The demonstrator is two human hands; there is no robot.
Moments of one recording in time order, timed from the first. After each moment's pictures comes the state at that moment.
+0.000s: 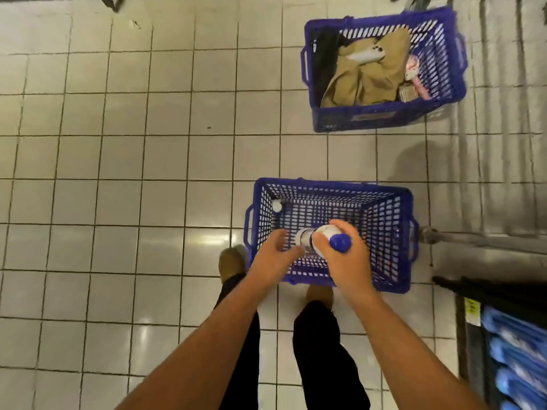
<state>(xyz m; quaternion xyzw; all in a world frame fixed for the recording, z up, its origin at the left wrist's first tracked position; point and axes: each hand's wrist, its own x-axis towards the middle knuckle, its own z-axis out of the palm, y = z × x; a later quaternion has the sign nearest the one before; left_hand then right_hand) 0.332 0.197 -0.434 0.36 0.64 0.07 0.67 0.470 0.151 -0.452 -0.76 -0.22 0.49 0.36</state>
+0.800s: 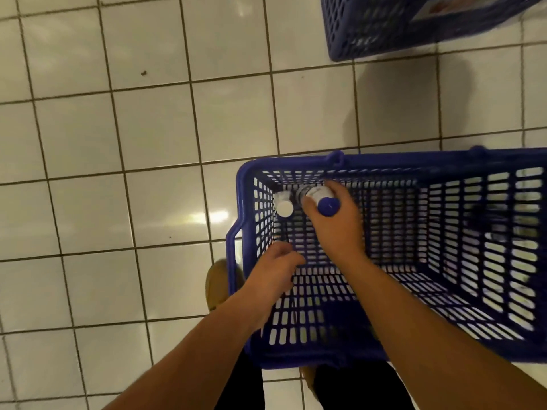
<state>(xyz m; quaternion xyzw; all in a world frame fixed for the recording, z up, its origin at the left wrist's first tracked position) 0.304 0.266 -0.722 0.21 0.67 -0.09 0.71 0.430 0.251 -0.800 -0.80 -0.22 0.43 0.35</state>
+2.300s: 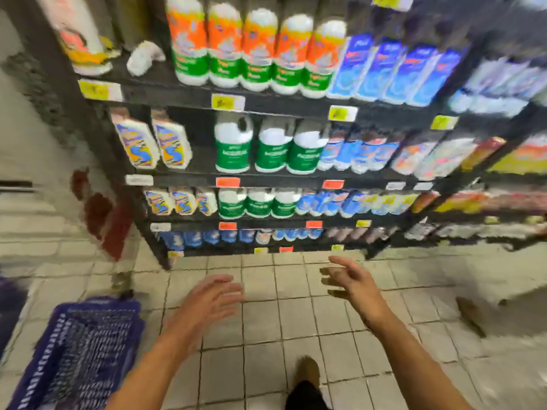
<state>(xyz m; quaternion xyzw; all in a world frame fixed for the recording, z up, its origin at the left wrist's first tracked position) 0.384 -0.221 -0.102 0.57 0.11 -0.33 0.74 0.308 -0.513 -0.053 -0.69 0.32 0.01 0.65</state>
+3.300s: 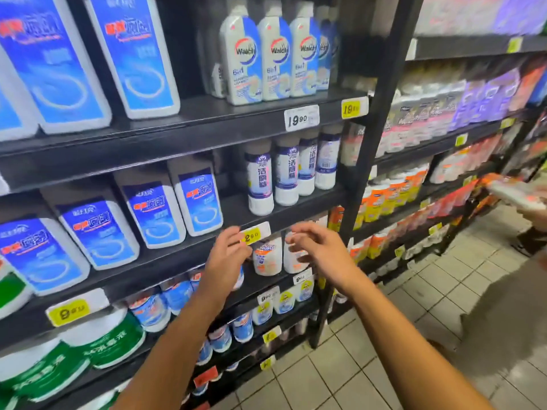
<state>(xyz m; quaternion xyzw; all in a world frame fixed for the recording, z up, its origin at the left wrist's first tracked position) 0.587 -0.873 0.070 0.68 -0.20 -0.22 0.67 0.464 -1.026 0.083 -0.71 0.23 -0.22 0.62</state>
